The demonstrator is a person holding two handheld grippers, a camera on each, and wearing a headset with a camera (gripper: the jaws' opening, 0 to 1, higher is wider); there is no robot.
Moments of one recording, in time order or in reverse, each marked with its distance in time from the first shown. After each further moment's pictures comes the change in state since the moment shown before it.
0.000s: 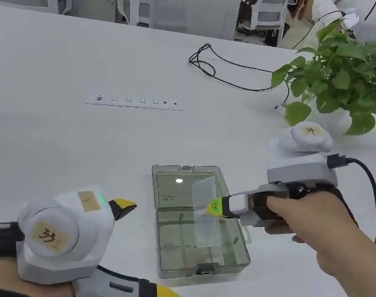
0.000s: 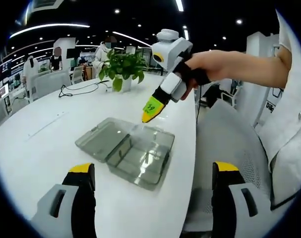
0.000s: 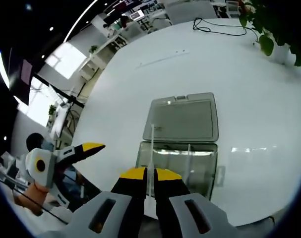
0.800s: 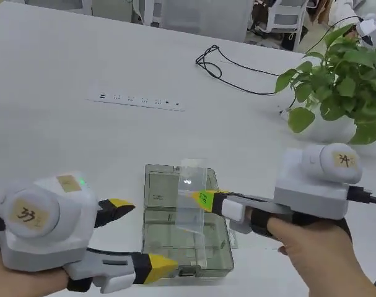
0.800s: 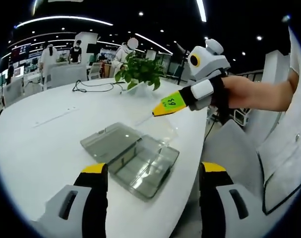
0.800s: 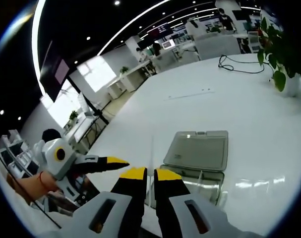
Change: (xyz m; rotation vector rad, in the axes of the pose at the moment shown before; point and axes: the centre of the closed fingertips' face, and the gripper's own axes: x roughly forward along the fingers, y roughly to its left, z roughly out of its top) left arm 0.004 0.001 0.024 -0.137 -0.053 0.107; right arm -0.041 0.031 0.028 -0.195 -0.305 0.175
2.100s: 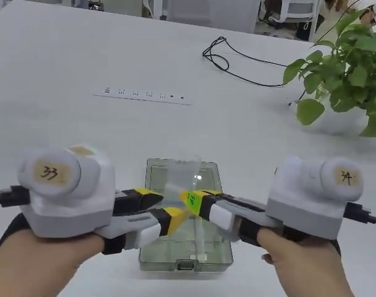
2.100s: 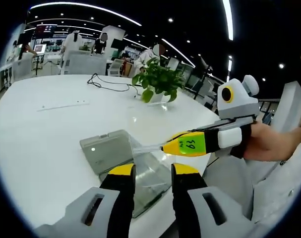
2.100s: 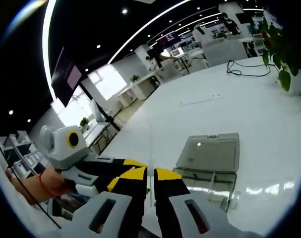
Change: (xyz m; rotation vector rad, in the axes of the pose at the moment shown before) left arm 0.026 -0.002 0.038 -0.249 -0.056 0.115; right arm -0.005 0.022 -0.003 -0.012 -0.093 0.105
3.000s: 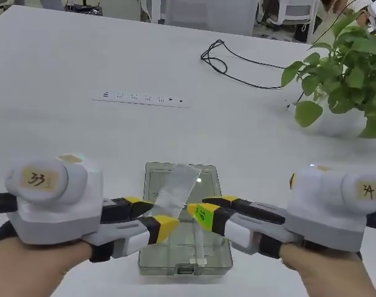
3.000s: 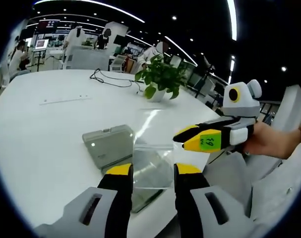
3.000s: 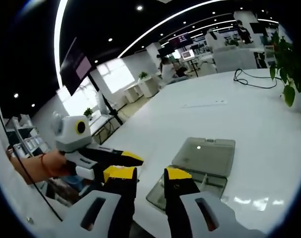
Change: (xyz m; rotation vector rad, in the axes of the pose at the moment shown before) left arm -0.006 0.005 -0.006 -0.035 0.024 0.002; right arm -0.015 -0.006 -0.005 -0.121 0.020 0.033
